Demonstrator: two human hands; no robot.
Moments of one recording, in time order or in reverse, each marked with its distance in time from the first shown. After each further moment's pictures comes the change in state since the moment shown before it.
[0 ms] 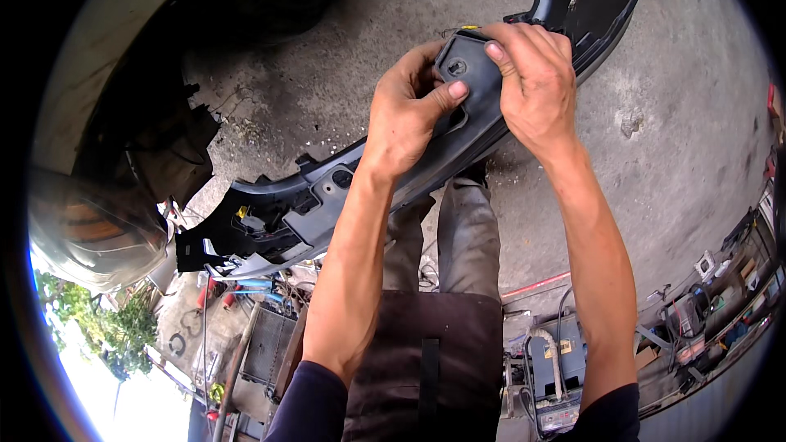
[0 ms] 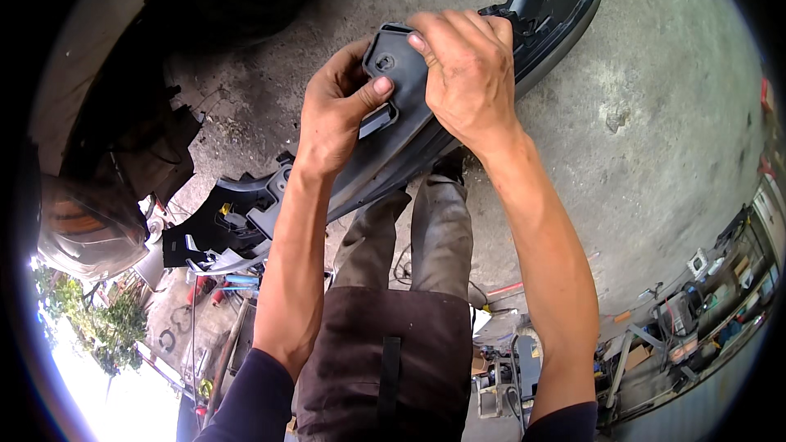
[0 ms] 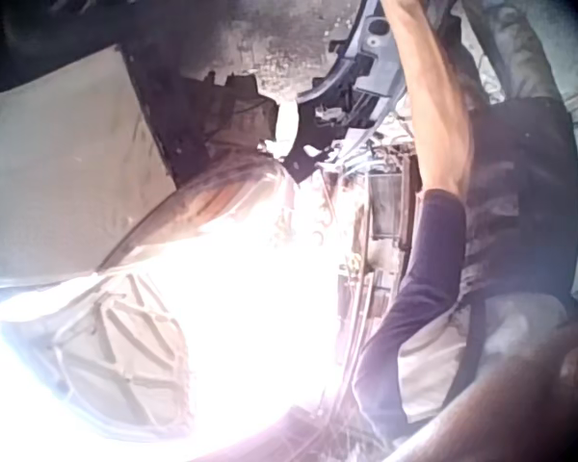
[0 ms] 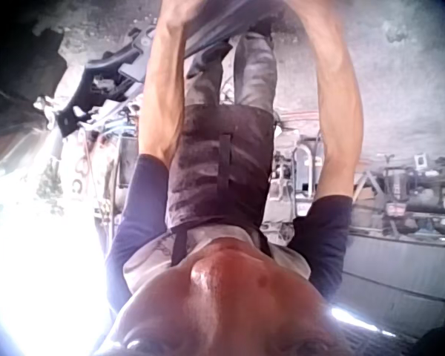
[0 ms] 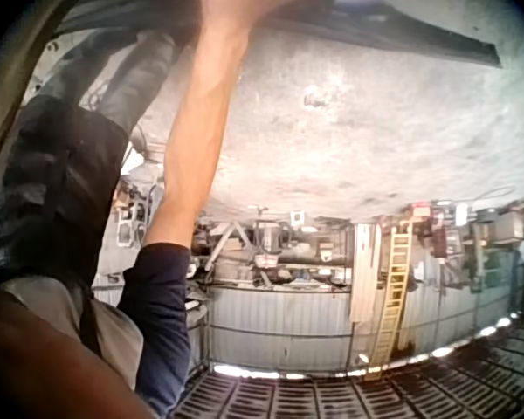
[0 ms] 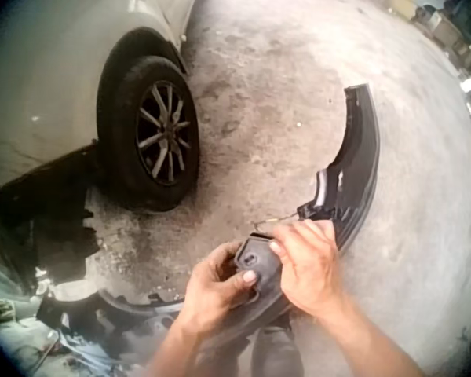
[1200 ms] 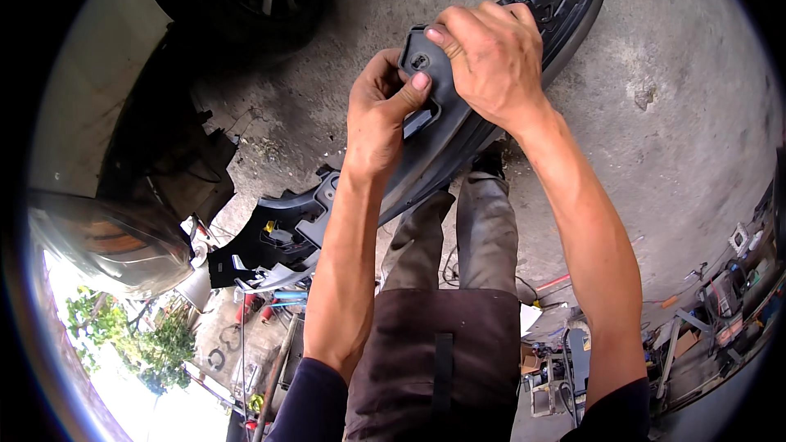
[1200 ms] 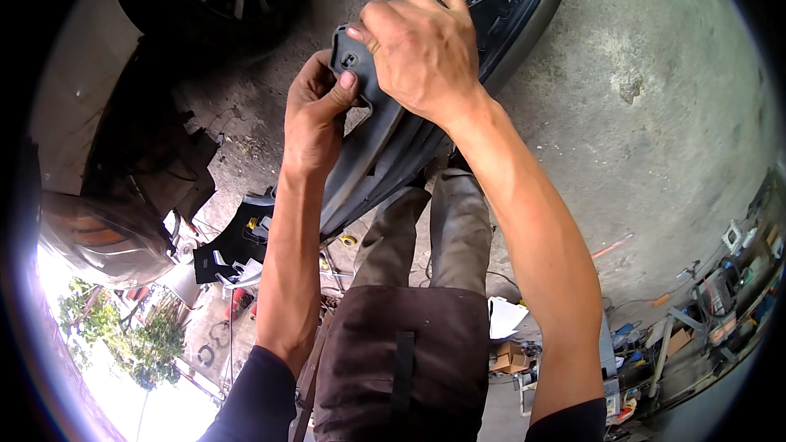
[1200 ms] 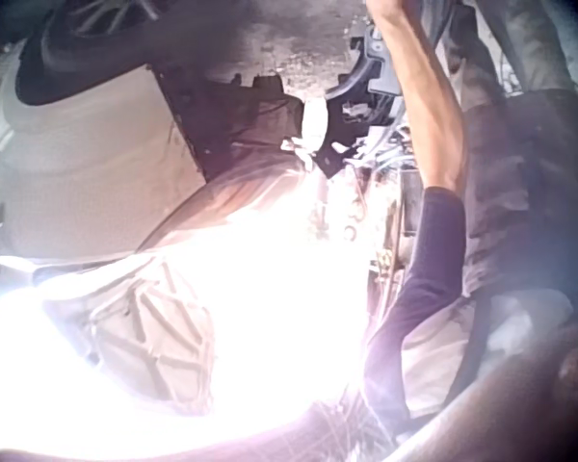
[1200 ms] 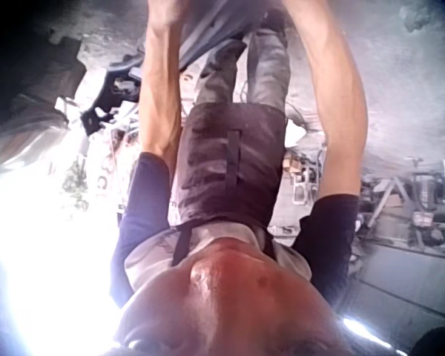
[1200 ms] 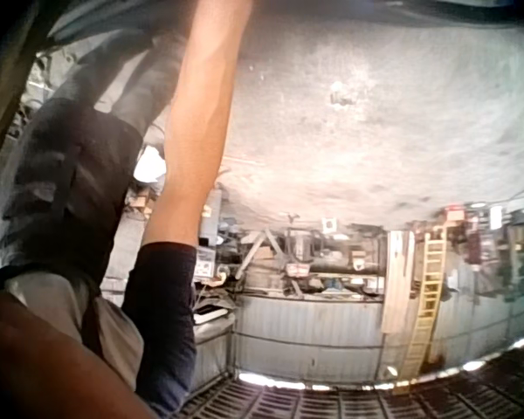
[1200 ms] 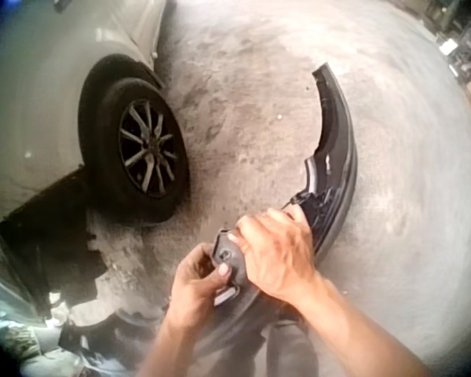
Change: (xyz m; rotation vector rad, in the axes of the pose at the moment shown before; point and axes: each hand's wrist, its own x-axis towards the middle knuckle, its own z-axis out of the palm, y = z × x) left_hand -0.006 -0.008 0.005 -0.068 -0.004 -0.014; right_hand -0.008 0.001 0.005 -0.047 0.124 0.009
